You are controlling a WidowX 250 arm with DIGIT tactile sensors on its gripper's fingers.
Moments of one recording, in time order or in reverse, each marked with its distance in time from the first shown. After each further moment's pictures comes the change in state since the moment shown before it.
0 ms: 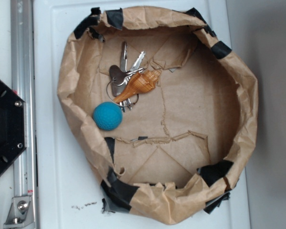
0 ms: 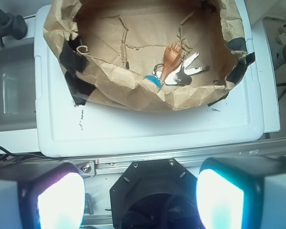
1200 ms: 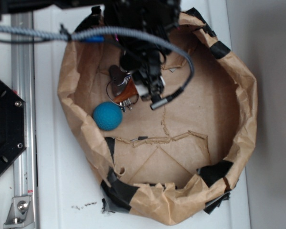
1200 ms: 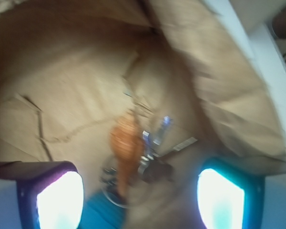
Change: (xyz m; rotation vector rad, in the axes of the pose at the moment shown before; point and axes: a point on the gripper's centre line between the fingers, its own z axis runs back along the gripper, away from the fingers) arm 0.125 0.069 -0.131 0.025 0.008 0.324
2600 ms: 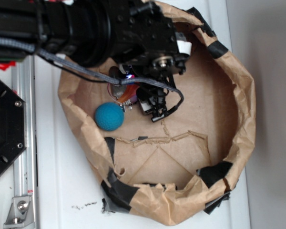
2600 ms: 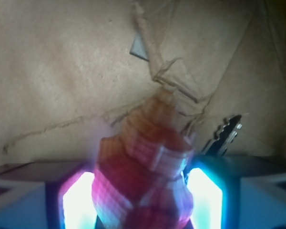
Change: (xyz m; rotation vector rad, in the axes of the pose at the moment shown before) arm 0.002 0.004 -0.093 0.092 0.081 0.015
